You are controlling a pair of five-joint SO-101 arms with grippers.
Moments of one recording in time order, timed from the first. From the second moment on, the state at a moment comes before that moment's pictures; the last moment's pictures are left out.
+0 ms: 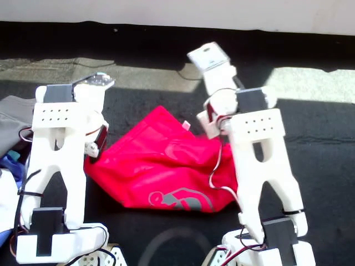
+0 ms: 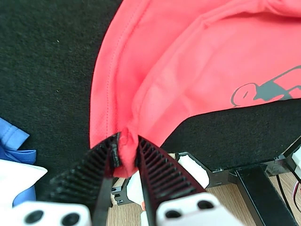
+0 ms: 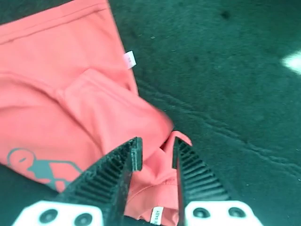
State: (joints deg) left arm -9.5 -10.1 10.3 98.8 -15.9; right arm -16.5 -12.0 0.4 85.6 17.8
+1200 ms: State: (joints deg) left arm -19.4 -10.1 7.8 100.2 -16.5; right arm -29.1 -16.1 23.0 96.0 25.2
